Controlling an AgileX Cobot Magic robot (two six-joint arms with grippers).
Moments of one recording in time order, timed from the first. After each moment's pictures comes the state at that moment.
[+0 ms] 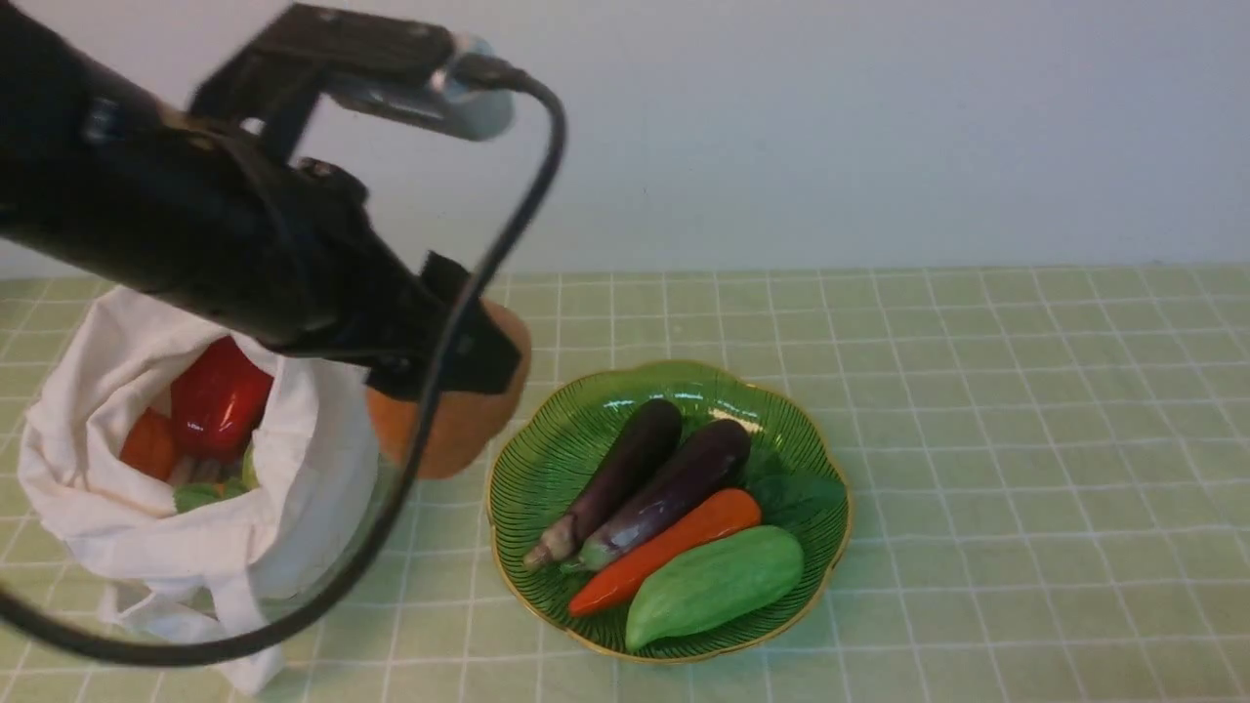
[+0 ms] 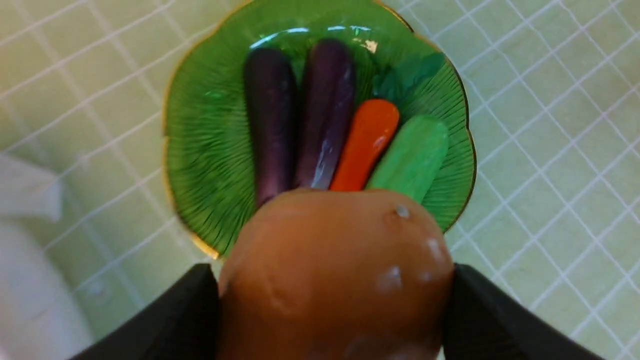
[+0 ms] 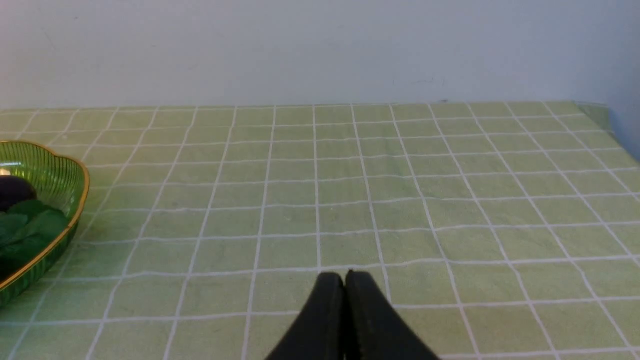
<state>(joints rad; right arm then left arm) -0.04 -0.01 0.02 -0.01 0.37 0.03 -0.38 1.41 -1.27 -0.38 0.94 0.33</state>
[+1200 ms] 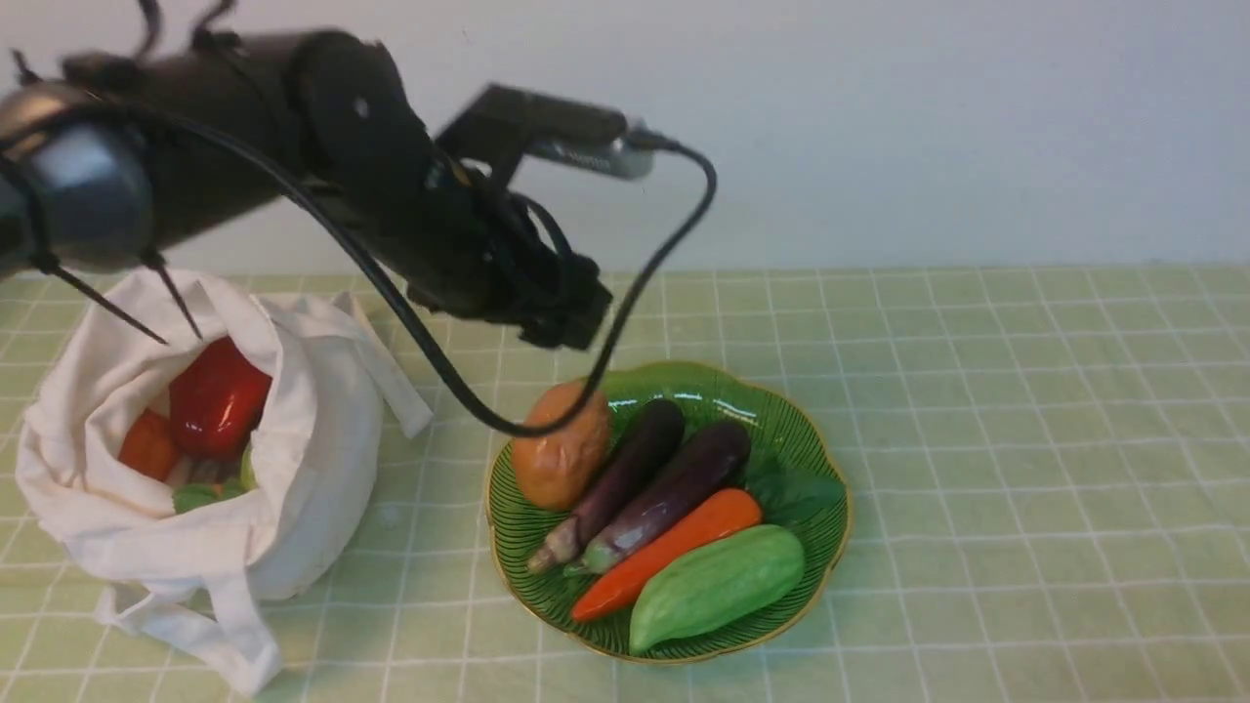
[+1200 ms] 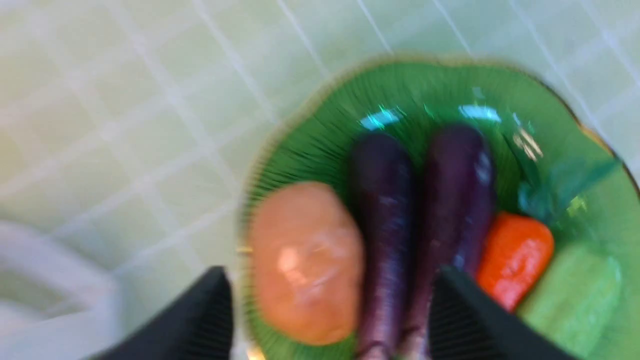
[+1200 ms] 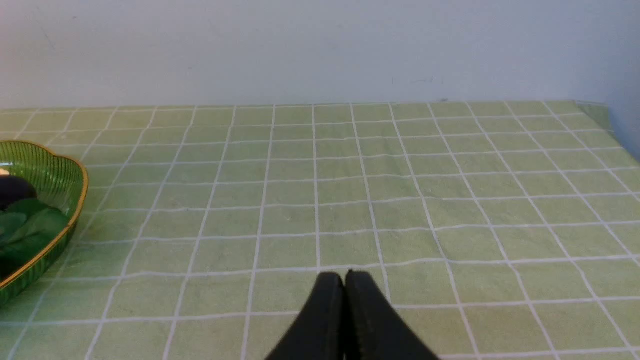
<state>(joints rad) -0.04 -0.01 0.02 -0.01 0.37 0.03 -0.39 1.69 -1.47 -0.17 0.80 0.13</state>
